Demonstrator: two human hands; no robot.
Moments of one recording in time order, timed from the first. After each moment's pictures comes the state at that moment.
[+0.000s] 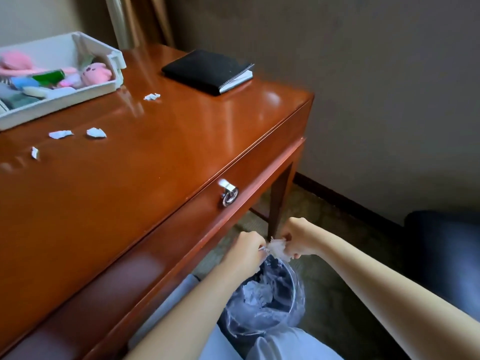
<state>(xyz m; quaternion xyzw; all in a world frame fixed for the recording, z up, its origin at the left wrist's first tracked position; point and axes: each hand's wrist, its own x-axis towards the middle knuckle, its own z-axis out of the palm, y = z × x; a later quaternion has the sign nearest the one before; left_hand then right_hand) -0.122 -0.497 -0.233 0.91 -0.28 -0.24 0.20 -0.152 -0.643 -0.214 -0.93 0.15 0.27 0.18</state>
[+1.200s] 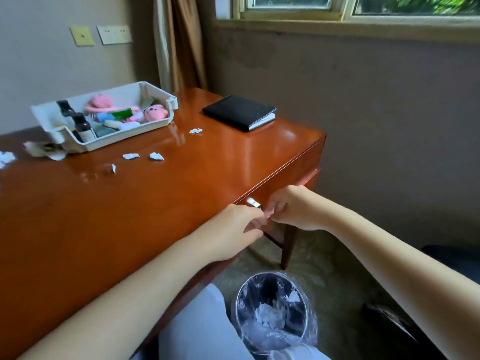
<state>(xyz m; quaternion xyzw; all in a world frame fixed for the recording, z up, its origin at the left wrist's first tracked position) -0.121 -0.419 -0.093 0.87 -0.39 -0.14 0.25 -0.148 -0.589 -0.078 -0.98 0.00 0.08 0.20</state>
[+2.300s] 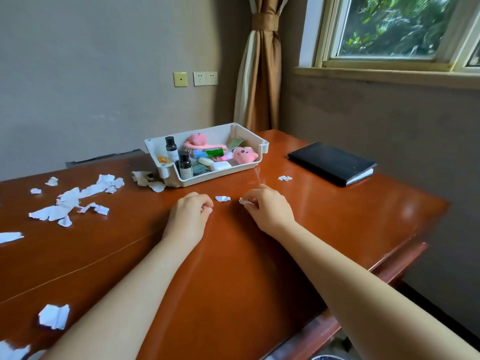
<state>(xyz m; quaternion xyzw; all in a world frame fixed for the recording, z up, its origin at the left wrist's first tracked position) 0.026 -0.246 -0.084 0.95 -0.06 0.19 0.25 0.036 -0.419 -0.080 -0.96 -0.09 -0.14 0.24</state>
